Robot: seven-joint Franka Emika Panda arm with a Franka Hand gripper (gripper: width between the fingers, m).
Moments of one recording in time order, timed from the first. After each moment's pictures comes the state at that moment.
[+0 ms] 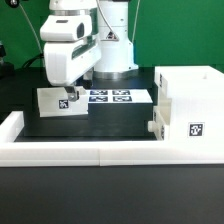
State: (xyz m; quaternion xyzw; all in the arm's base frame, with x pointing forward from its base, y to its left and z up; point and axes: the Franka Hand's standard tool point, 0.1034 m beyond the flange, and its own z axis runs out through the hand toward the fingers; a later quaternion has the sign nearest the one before) arm 0.444 -0.090 0.047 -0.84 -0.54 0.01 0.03
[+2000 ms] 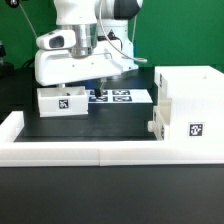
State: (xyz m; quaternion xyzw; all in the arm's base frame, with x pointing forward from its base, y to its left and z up) arm 0.362 -0.087 0.008 -0.98 -0.20 -0.02 0.02
